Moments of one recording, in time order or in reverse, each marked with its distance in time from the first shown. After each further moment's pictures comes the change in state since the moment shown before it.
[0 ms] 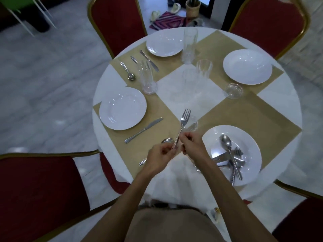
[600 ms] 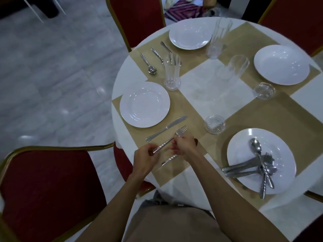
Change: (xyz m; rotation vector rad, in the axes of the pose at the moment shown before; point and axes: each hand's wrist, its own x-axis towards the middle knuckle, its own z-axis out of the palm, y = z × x) left_hand 0.008 -0.099 -0.103 0.225 0.293 -0.091; right_hand 0.057 0.029 0.130 0.014 0.052 0.408
